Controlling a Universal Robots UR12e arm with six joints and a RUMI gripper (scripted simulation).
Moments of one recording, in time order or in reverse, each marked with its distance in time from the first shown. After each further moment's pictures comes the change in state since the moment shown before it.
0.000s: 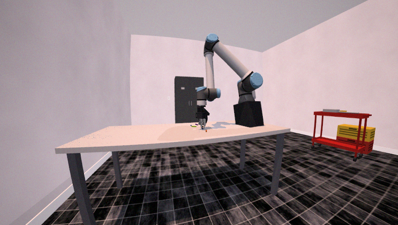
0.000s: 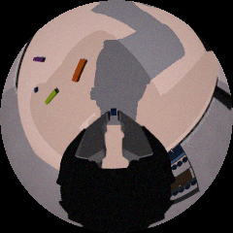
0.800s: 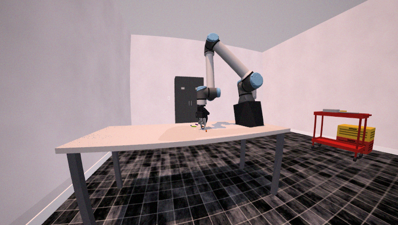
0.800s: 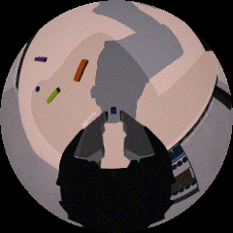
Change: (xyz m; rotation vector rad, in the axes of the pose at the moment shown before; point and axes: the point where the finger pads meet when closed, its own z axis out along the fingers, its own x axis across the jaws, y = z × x) arm 0.000 0.000 -0.006 0.000 0.000 0.000
